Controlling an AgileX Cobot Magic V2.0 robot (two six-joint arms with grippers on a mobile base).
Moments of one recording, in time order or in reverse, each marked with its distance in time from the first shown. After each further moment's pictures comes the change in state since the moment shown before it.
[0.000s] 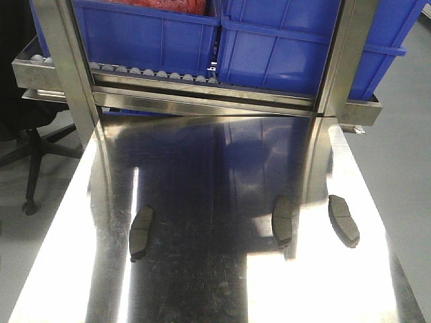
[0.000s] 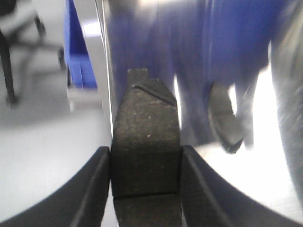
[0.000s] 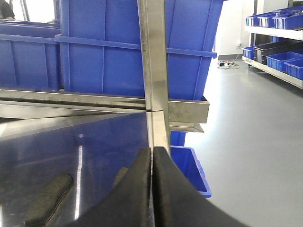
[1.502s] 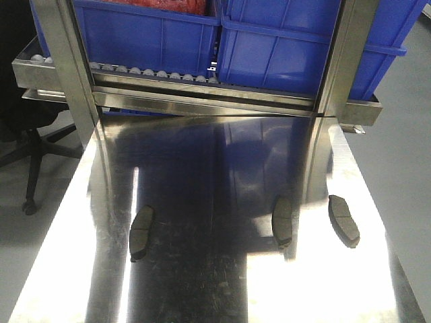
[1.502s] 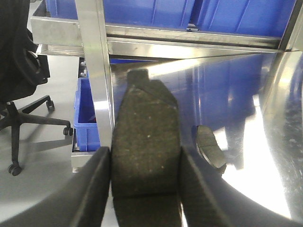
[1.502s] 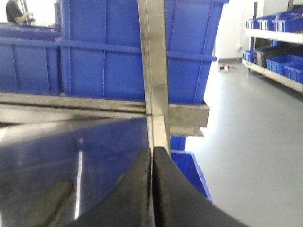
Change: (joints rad) left arm 0.000 -0.438 0.092 0.000 0.083 0.001; right arm 0.000 0.000 0.000 0.004 -0.044 0.003
